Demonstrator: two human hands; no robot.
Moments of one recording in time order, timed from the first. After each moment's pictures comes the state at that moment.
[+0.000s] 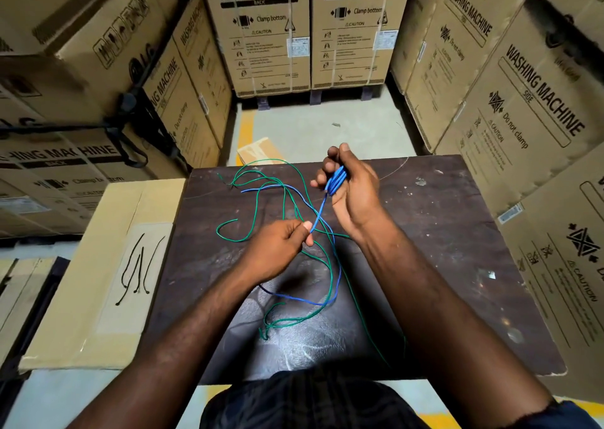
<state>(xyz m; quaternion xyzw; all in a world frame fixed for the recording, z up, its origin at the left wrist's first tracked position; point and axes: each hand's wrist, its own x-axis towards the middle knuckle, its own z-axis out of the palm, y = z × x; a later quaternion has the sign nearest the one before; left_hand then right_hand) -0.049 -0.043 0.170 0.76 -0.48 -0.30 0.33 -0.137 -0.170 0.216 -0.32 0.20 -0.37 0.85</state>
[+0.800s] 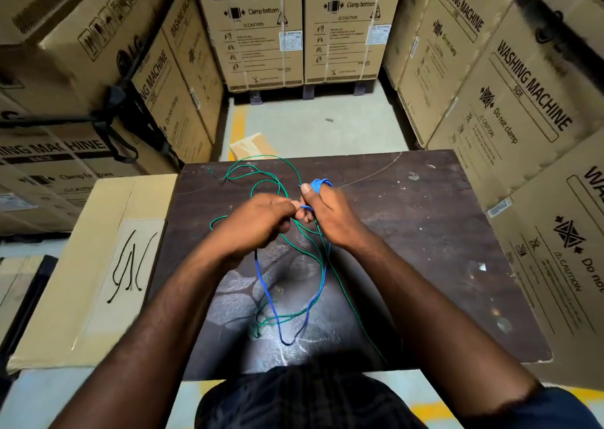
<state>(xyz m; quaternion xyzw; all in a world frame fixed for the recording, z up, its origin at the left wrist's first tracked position) -0.046 -0.039 0.241 0.69 -0.37 -0.47 0.41 -0.144 -0.170 0.142 -0.81 0.29 -0.21 0.46</state>
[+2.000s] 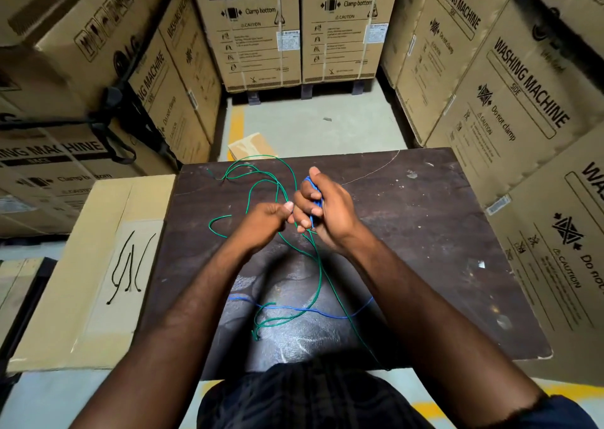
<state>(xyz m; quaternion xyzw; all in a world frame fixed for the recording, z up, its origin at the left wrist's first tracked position) -0.028 -0.064 0.160 0.73 -0.38 -0.39 0.41 -0.140 -0.141 0.189 -0.40 0.18 -0.23 0.87</state>
